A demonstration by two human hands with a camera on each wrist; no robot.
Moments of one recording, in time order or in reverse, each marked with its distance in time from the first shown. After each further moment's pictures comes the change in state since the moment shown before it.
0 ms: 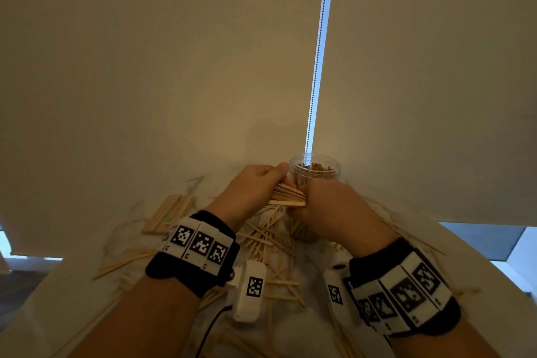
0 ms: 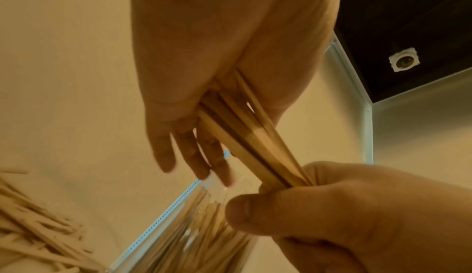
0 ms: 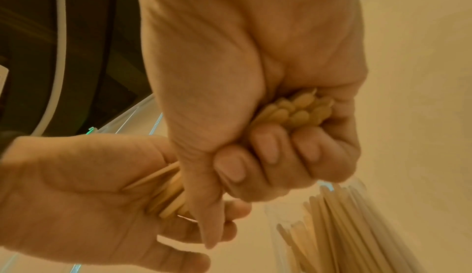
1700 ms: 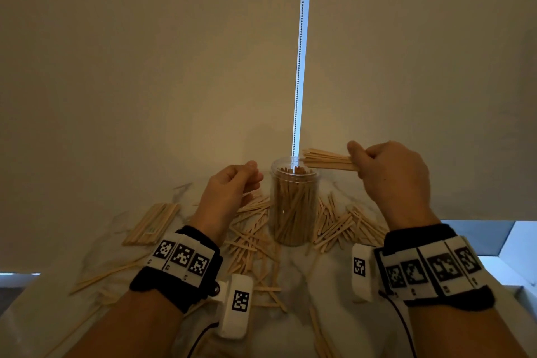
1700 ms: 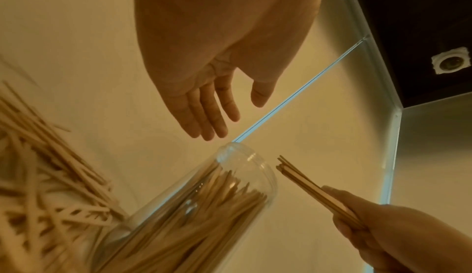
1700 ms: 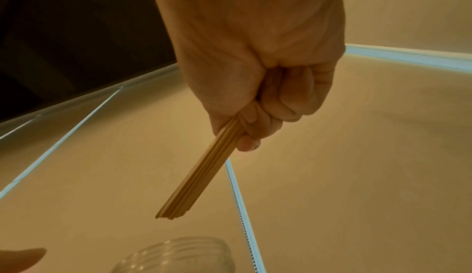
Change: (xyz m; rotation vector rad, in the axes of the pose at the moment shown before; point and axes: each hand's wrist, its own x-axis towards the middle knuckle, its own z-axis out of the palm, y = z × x) left_hand 0.008 -0.016 0.013 -0.318 0.254 -0.030; right_hand -0.009 0.084 -0.054 0.200 0.583 0.349
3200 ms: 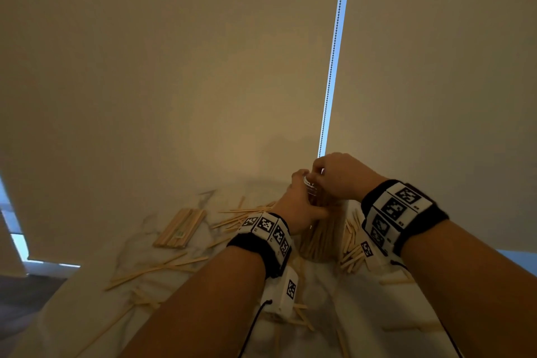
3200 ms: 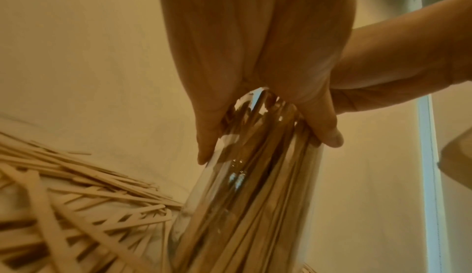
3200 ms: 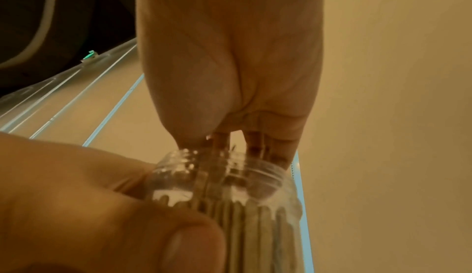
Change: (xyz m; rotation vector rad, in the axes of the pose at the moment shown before) left_hand 0.058 -0.037 0.047 0.454 -0.373 0.071; right_hand 0.048 -0.069 0.078 -0.316 -0.564 -0.454
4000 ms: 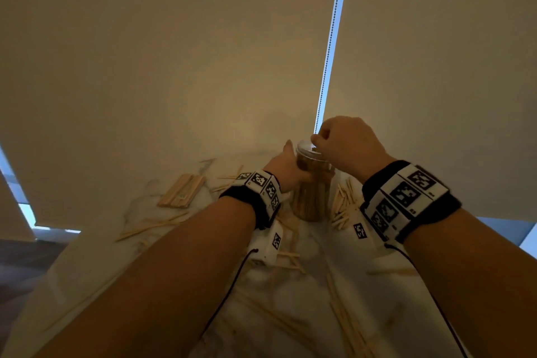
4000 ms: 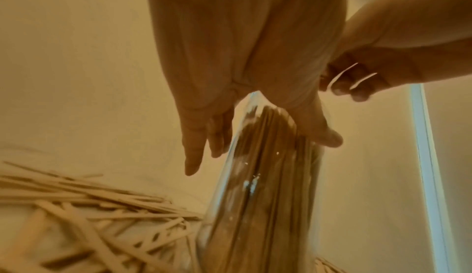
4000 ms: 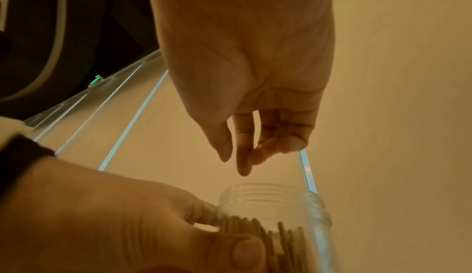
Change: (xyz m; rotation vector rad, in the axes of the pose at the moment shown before) left_hand -0.018 0.013 -0.016 0.190 0.018 -0.106; right_hand -0.050 -0.021 -0.014 0.086 0.272 0.094
